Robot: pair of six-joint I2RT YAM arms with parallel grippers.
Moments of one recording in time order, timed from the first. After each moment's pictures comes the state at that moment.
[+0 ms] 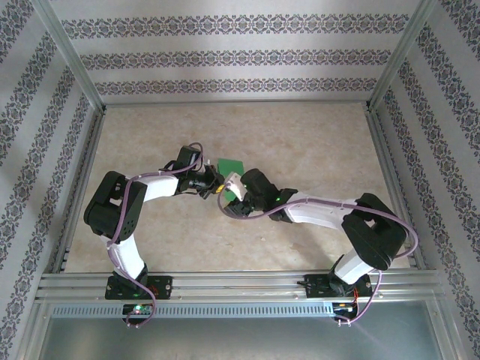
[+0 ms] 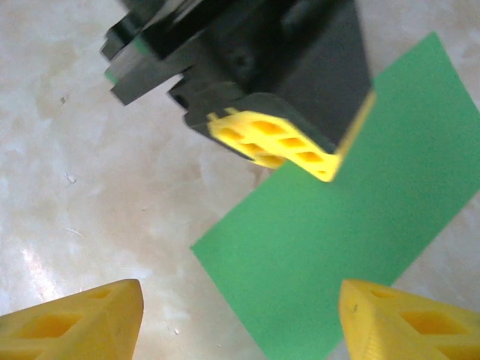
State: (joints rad) left arm -0.36 1.80 0.91 0.03 0.65 -1.11; right arm 0.84 1.58 0.83 -0.02 -0.05 -0.11
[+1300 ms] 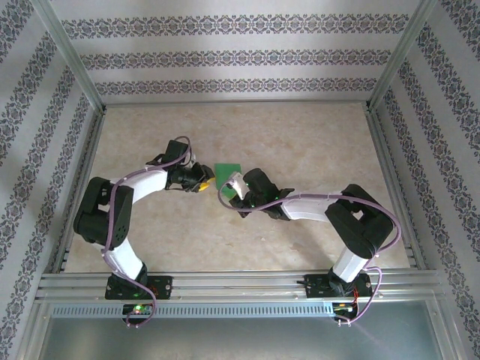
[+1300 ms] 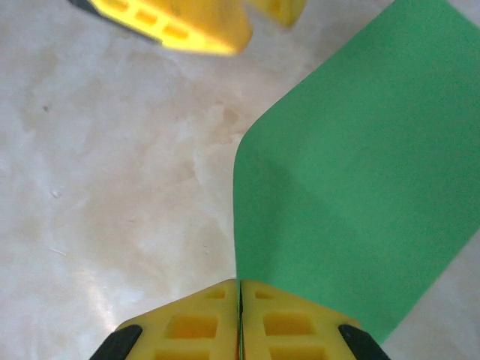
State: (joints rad) left arm -0.27 1.69 0.98 -0.24 0.51 -0.93; right arm 0.77 1.69 0.80 0.12 -0.23 0.04
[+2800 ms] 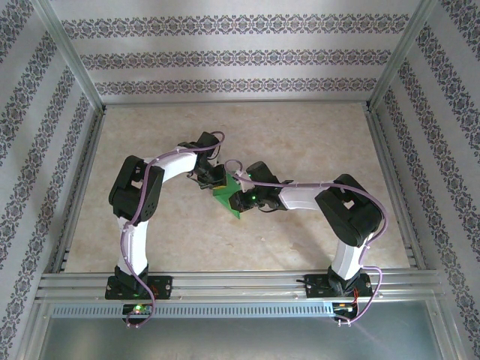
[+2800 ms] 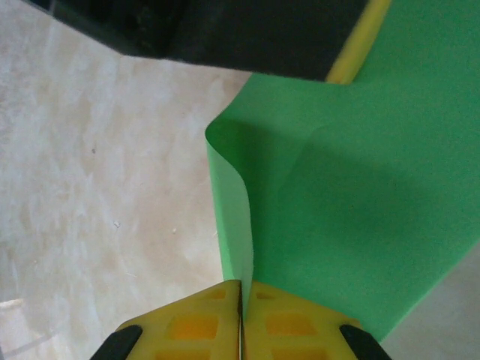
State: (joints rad) left arm -0.41 2.05 1.39 -0.64 0.38 -0.59; right arm 0.67 1.80 0.87 0.06 -0.48 0.39
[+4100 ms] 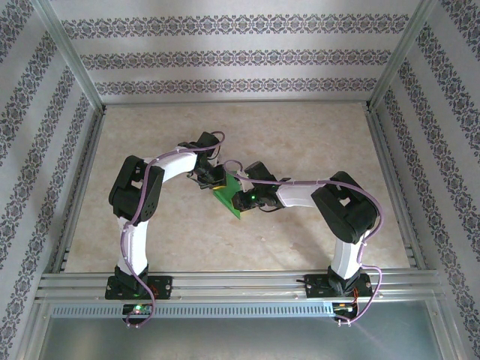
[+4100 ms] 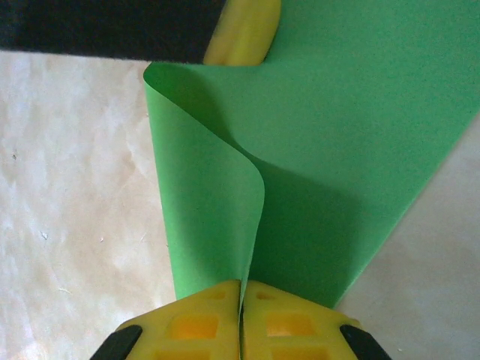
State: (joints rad) left arm -0.41 2.05 1.39 -0.64 0.38 -0.58; right arm 0.67 1.85 0.92 -0.03 -0.40 0.39
